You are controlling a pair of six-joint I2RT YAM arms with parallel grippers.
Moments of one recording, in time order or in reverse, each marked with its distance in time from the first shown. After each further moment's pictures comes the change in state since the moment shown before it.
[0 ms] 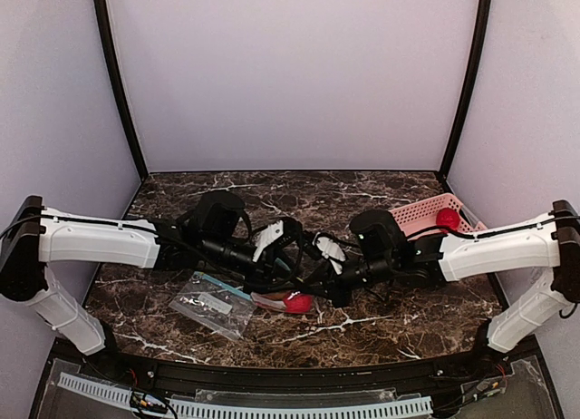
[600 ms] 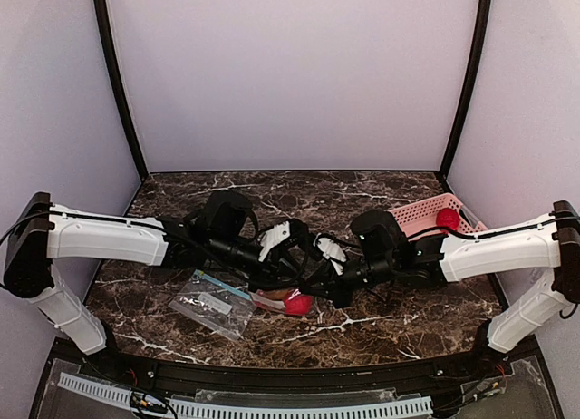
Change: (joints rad) left arm 0.000 0.053 0.036 -0.014 -0.036 0.055; right arm -0.001 -0.008 -0.009 0.002 -0.002 0.000
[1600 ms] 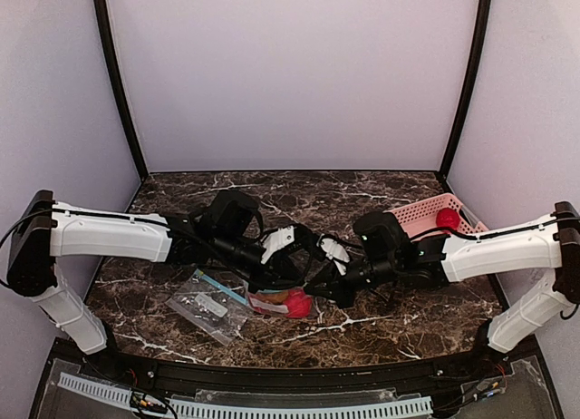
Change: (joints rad) left arm 0.000 0.026 0.053 -0.117 -0.030 0.077; right arm -0.012 -0.011 -0.018 -0.013 0.002 0.004
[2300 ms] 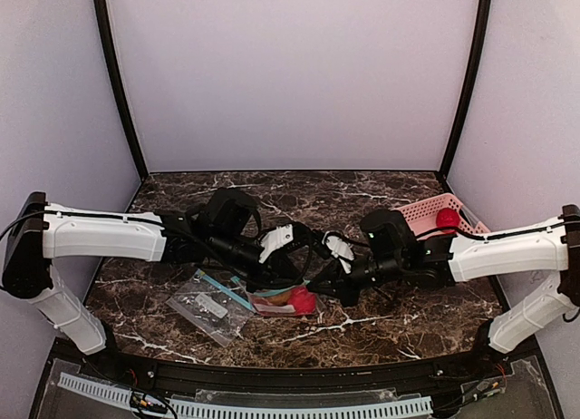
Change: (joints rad) left arm -0.010 -0.031 0.009 -0.045 -0.046 0.007; right arm -0.015 -0.044 -0.018 -0.005 -0.004 -0.022
